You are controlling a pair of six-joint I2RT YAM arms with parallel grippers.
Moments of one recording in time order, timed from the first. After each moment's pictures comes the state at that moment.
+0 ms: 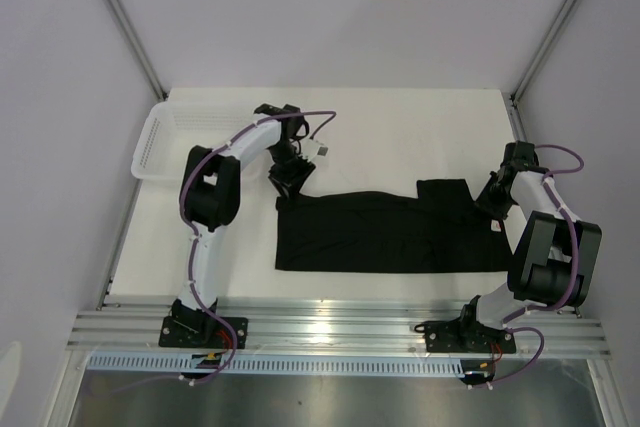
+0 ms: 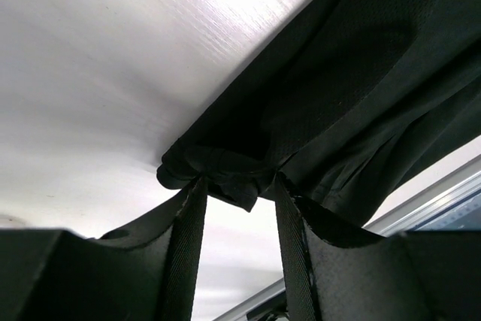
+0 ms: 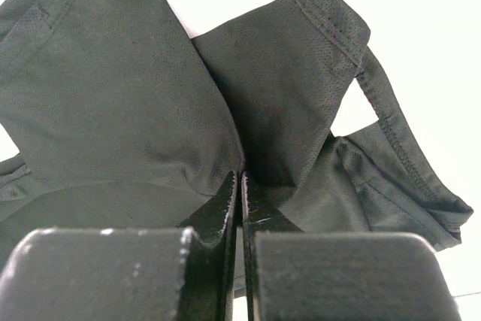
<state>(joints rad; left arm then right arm) -0.40 2.24 1.86 -1.23 0.29 0.37 -0.25 1.54 1.00 -0.66 -0.02 0.34</state>
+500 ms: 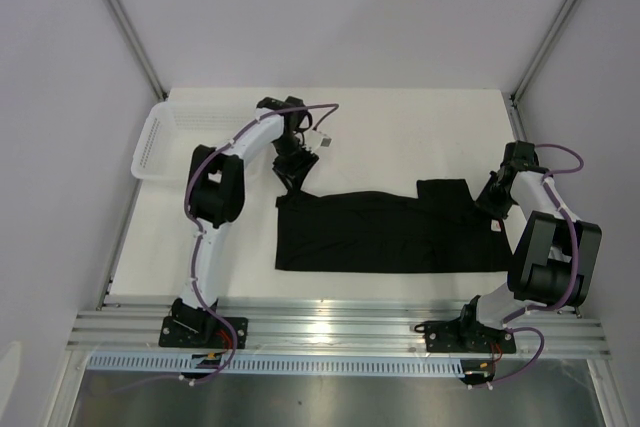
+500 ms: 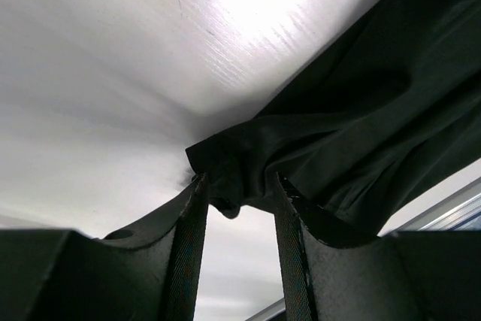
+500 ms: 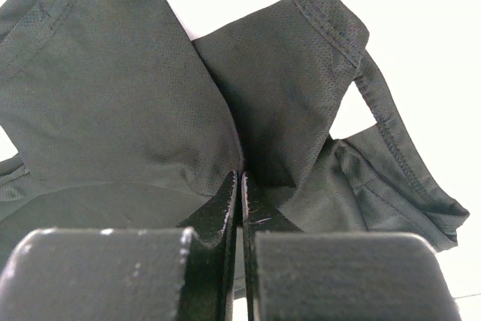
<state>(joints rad) -0.40 2.30 2.01 -1.25 0.29 0.37 -0.25 1.54 1.00 -0.65 -0.02 0.33</state>
